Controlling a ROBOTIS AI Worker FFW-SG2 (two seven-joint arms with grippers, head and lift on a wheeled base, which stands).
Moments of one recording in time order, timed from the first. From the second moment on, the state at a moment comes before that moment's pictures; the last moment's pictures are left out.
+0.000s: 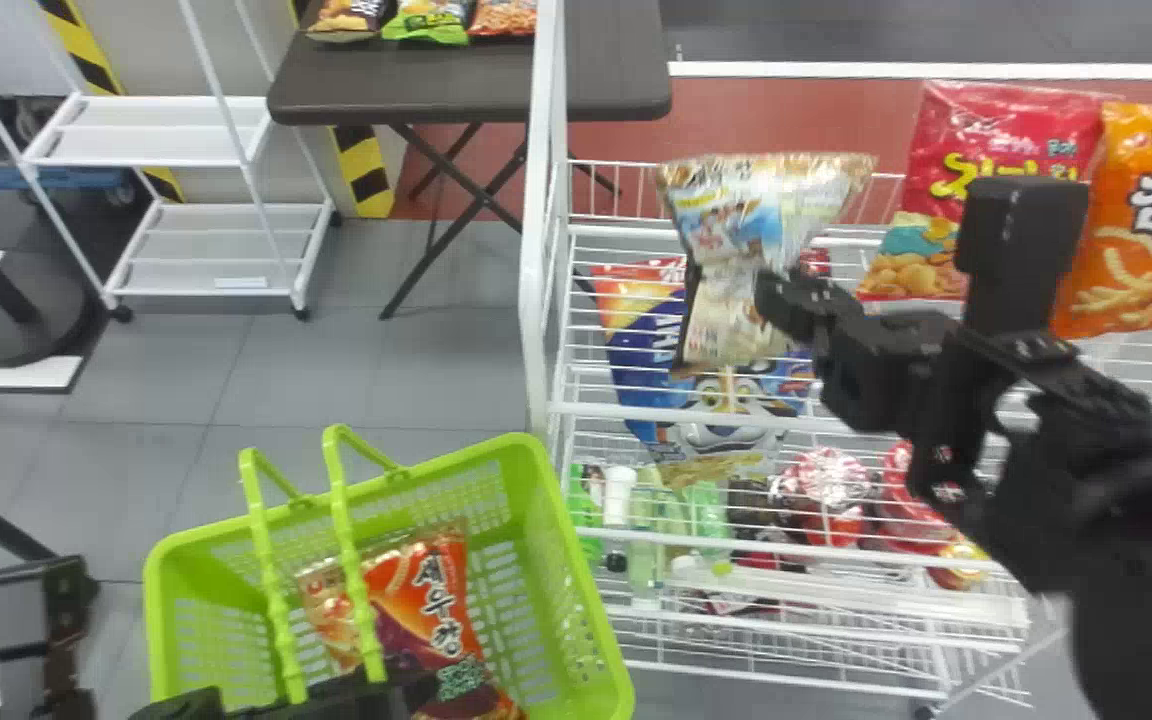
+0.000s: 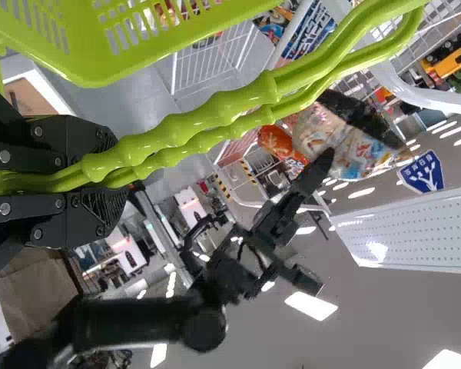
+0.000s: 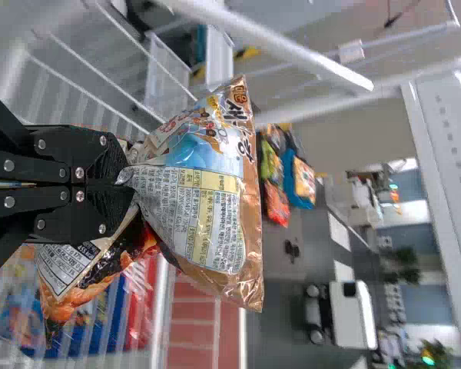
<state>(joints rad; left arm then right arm) 0.53 0.08 0.43 -2.10 0.23 1.07 -1.57 0.24 -0.01 0.08 -2.36 -0.15 1.03 0.22</state>
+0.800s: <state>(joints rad) 0.54 0.08 0.43 -2.10 0.23 1.09 -1.57 0.27 -0.03 0.46 -2.33 -0.26 1.41 0.16</state>
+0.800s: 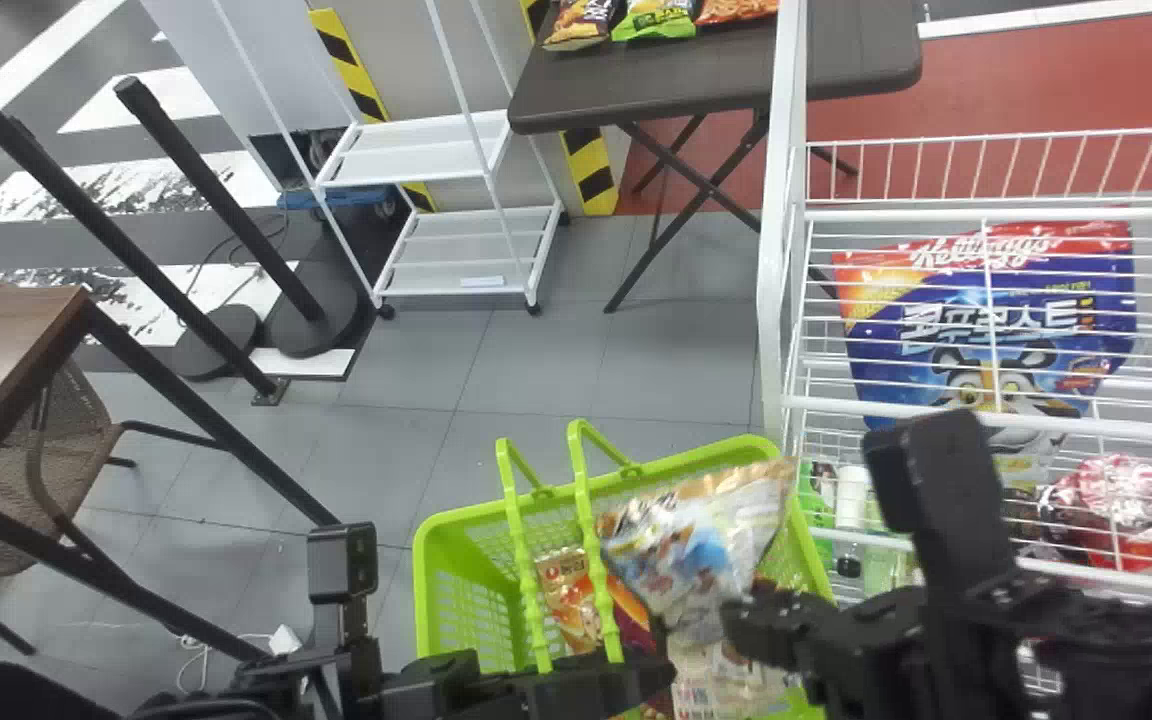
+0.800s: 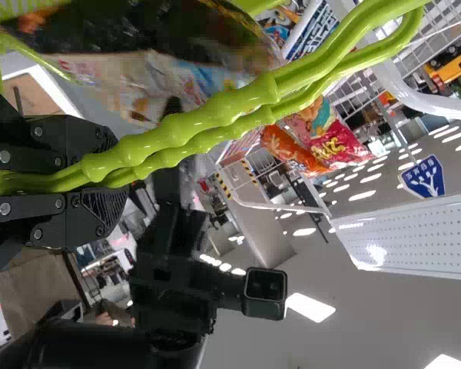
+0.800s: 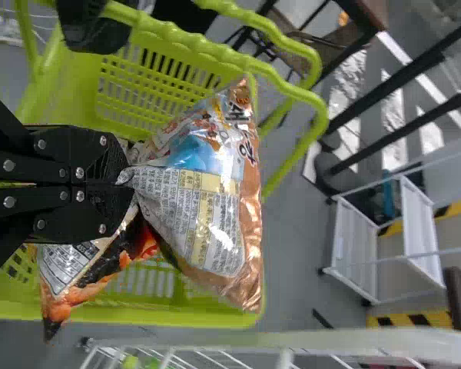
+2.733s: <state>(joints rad) 0.53 0.09 0.44 -2.06 0.23 1.08 -1.57 -0.30 -0.09 -0.19 -1.43 0.07 0.53 0.13</state>
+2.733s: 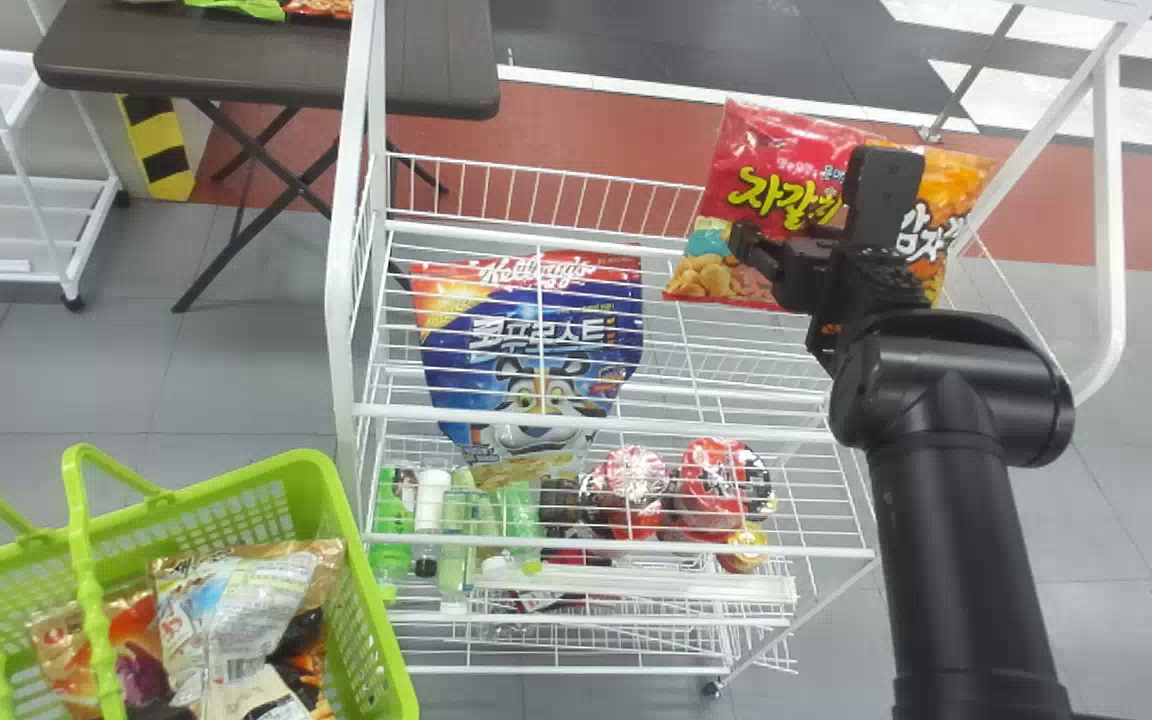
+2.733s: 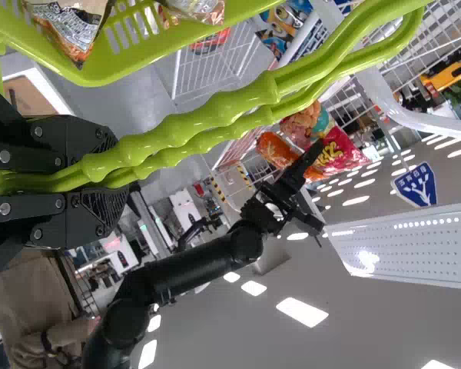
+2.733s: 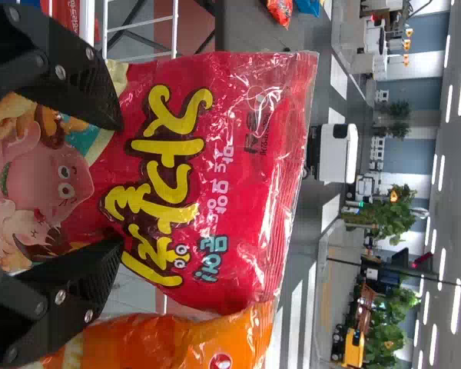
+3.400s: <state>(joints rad) 0.53 0.09 0.45 -2.06 0.23 1.08 -1.57 -0.09 -0.09 -0.21 -1.82 -0.09 0.65 0.15</state>
